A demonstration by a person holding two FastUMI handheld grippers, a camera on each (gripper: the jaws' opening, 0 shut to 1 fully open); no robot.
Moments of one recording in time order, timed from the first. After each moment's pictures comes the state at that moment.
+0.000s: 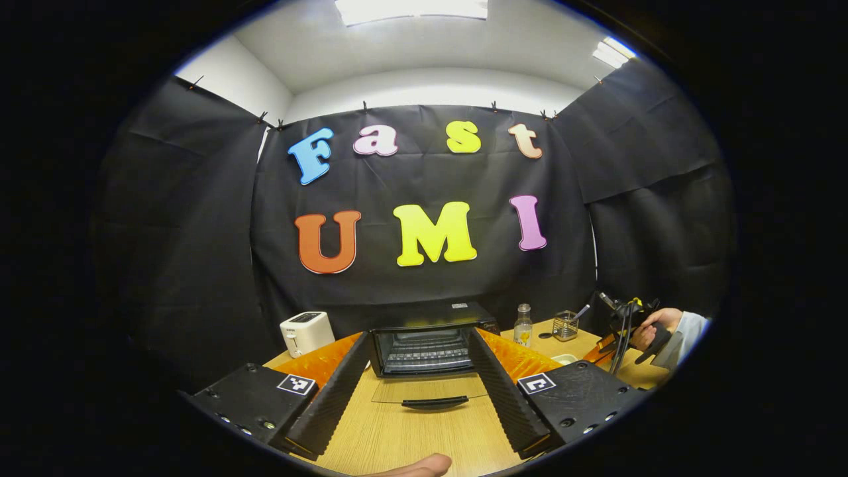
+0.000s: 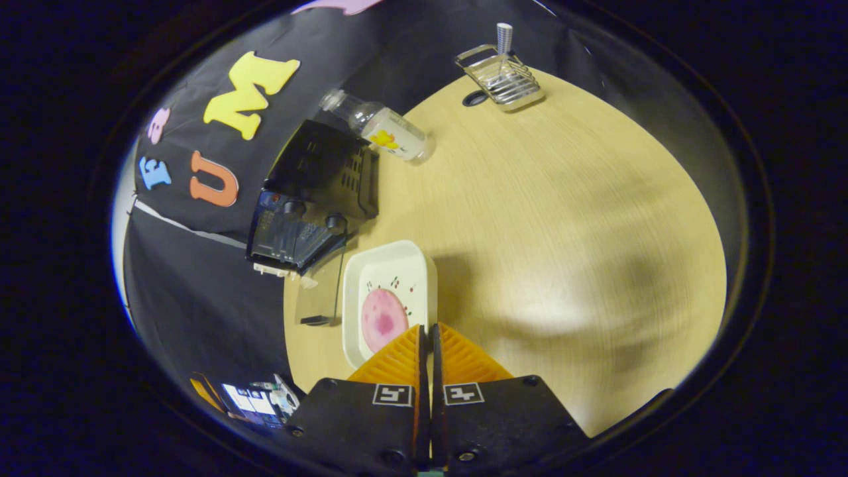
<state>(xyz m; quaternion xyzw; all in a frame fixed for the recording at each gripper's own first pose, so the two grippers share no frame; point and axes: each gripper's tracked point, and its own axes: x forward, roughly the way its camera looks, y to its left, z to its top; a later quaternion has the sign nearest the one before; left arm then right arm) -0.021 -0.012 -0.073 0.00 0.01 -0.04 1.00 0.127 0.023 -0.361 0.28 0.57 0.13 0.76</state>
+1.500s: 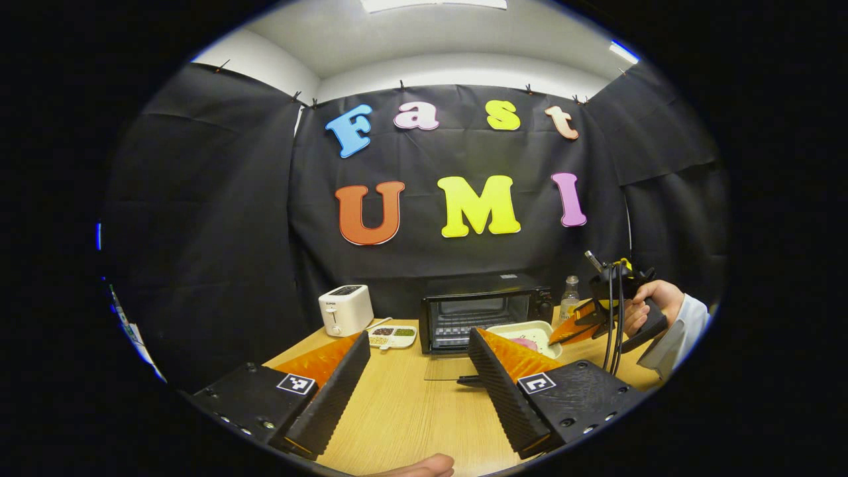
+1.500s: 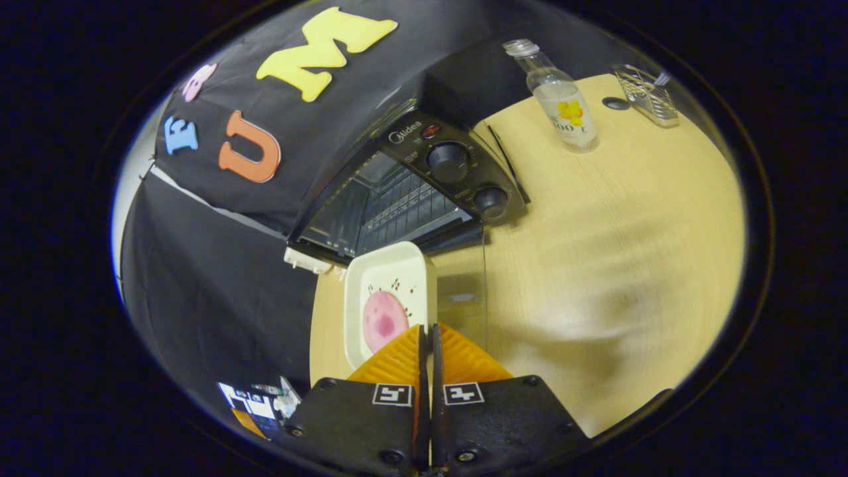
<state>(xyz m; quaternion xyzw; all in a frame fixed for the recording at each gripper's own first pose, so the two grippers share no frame) -0.016 0.078 -0.143 0.00 0.05 0.02 1.00 0.173 0.252 -0.358 0.28 0.53 0.16 0.78</state>
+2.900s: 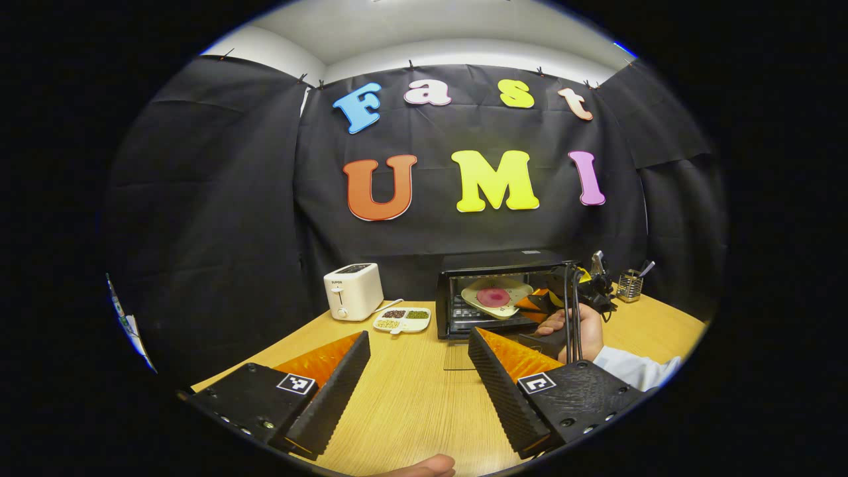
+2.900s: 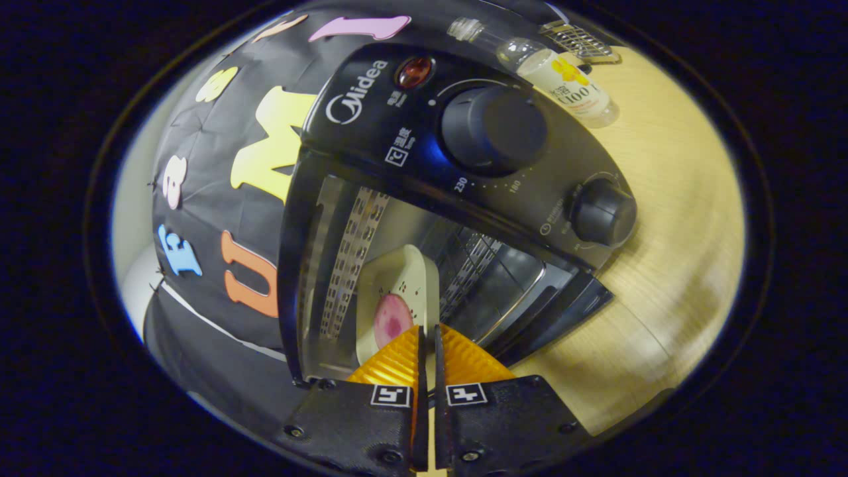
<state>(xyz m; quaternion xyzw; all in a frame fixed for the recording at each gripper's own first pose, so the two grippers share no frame) 0.016 0.097 -0.201 0.00 0.09 0.04 1.00 0.325 0.345 -0.398 0.47 0.29 0.08 0.83</state>
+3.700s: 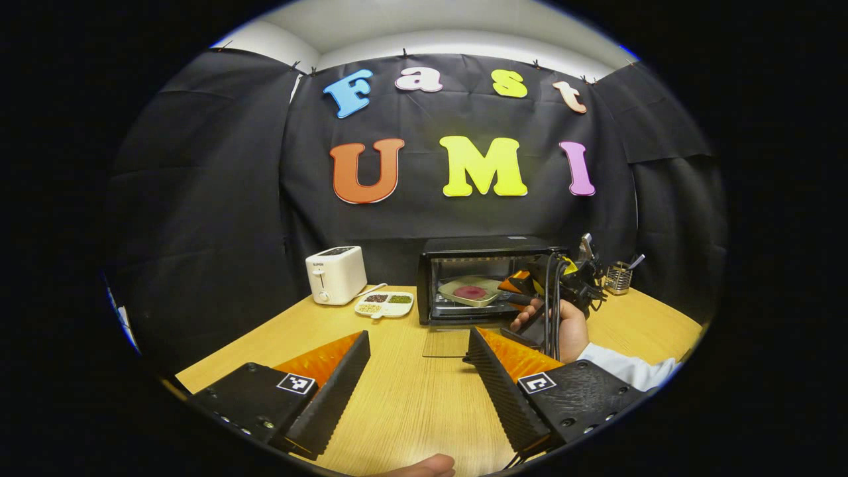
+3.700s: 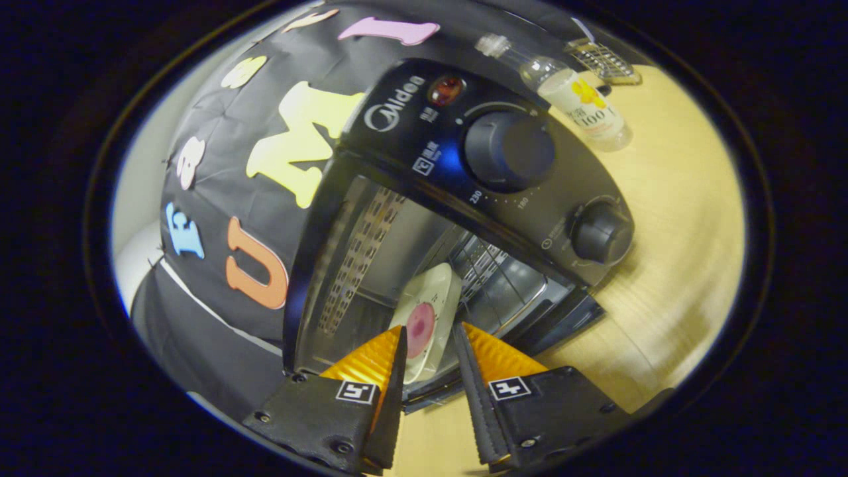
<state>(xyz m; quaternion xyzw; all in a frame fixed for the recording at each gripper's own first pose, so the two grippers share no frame) 0.013 0.072 -0.224 -0.02 0.12 0.01 0.99 0.307 0.342 -0.388 0.41 0.26 0.10 0.87</state>
